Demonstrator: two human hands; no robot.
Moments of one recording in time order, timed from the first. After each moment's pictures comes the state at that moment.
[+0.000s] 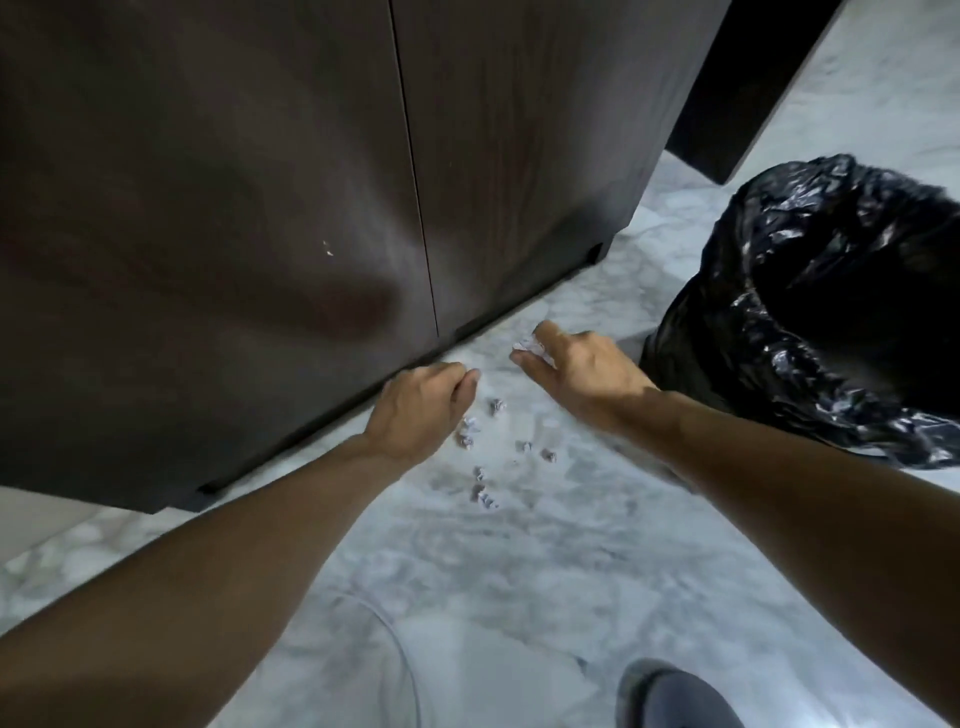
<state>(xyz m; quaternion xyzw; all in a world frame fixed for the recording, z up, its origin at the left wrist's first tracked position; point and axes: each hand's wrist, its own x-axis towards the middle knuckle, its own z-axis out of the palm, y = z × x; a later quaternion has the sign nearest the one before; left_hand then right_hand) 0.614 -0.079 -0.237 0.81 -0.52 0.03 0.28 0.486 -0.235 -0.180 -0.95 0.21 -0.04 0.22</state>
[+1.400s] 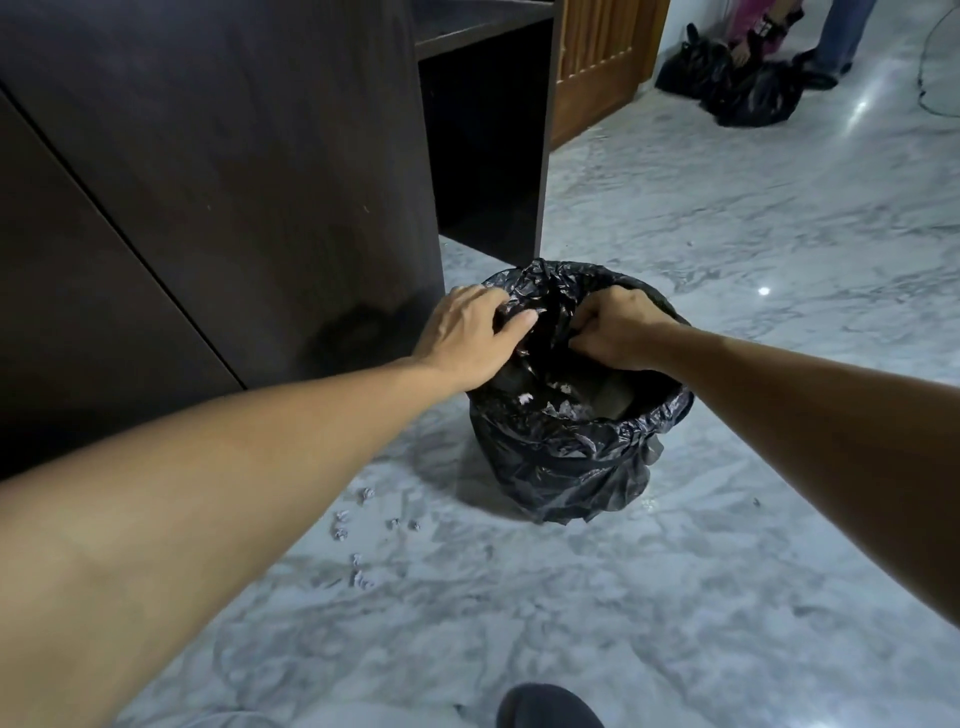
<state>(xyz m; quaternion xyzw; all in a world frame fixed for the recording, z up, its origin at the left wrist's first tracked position) 0.476 -0.276 -0.059 0.77 -0.59 -0.04 0.25 0.317 -0.380 -0.039 -0.86 0.47 -0.05 0.21</state>
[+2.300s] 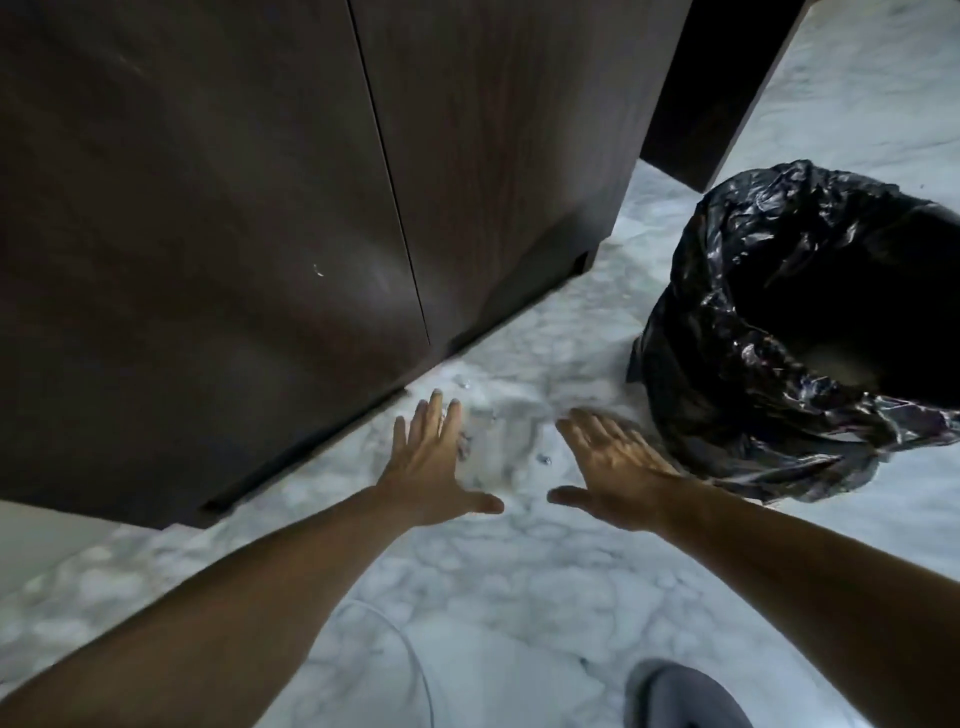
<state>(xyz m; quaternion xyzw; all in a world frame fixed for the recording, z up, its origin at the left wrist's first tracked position) 0.580 -0.060 -0.266 0.86 -0.45 -0.23 0.02 0.406 -0.216 -0.218 -0.95 0.22 0.21 0.11</state>
